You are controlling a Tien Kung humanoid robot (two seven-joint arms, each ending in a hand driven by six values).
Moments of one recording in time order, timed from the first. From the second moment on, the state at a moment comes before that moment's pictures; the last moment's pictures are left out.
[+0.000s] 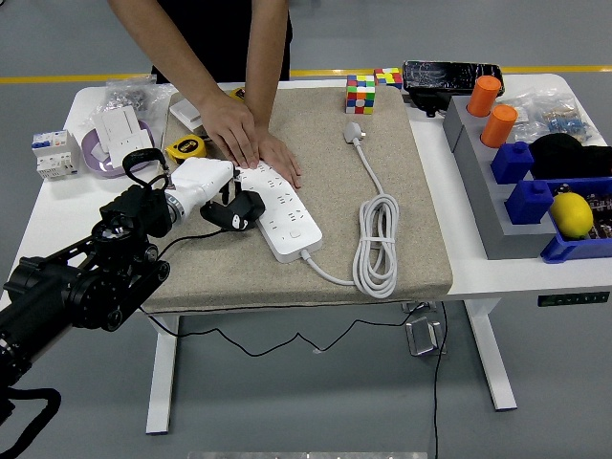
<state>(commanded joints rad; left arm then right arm) -0.73 0.14 -0.79 -0.76 2.14 0.08 0.04 0.16 -0.35 0.42 0.46 -0.20 -0.54 -0.09</state>
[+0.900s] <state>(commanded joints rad) -0.72 0.15 -0.79 -0.75 2.14 0.04 0.04 0.16 -0.35 0.42 0.46 -0.19 -0.54 -0.08</state>
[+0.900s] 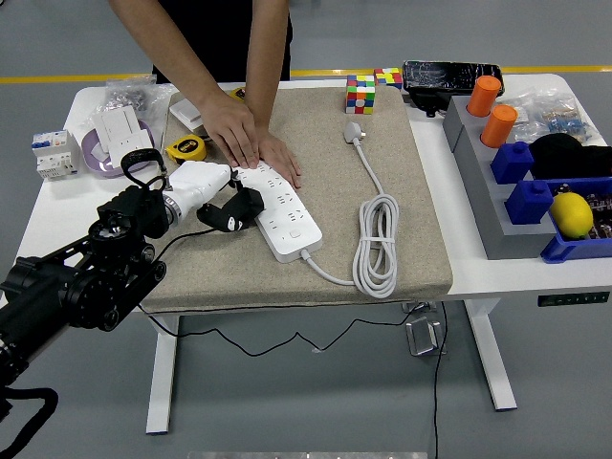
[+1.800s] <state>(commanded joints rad) -0.73 0.15 -0.86 -0.75 2.08 -0.02 0.03 0.16 -0.35 0.43 0.46 -0.19 -0.54 -0.08</state>
